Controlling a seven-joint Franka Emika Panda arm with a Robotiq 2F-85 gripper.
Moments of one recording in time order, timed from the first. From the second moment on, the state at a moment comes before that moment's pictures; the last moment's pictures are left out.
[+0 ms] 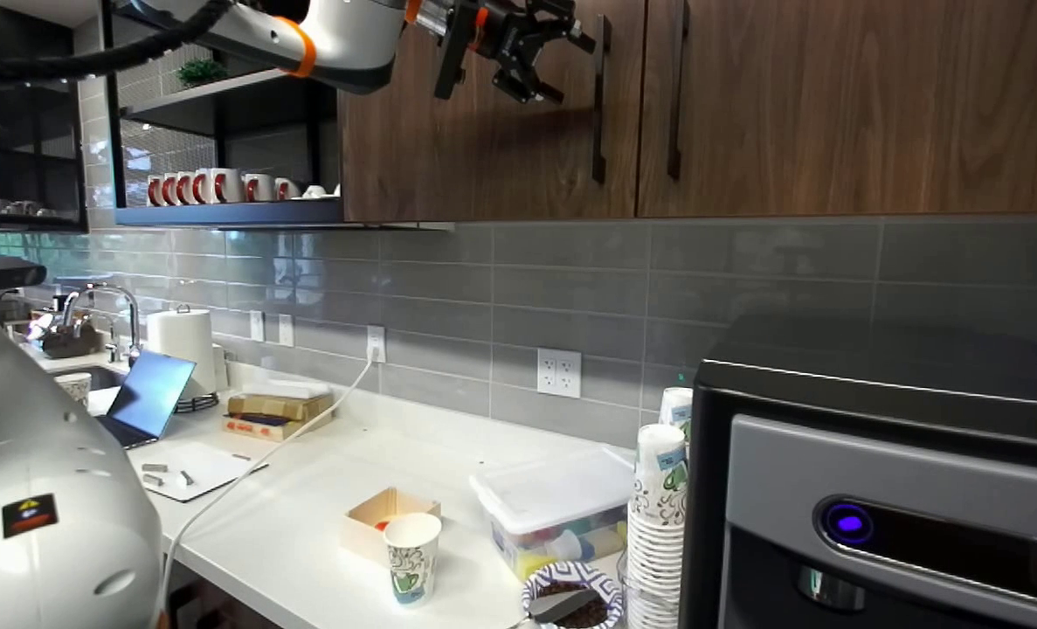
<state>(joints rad) -0.18 -0.48 0.16 -1.81 -0.83 2.19 0.45</state>
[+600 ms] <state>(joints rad) -0.18 -0.45 0.10 -1.81 -0.84 2.29 0.46</state>
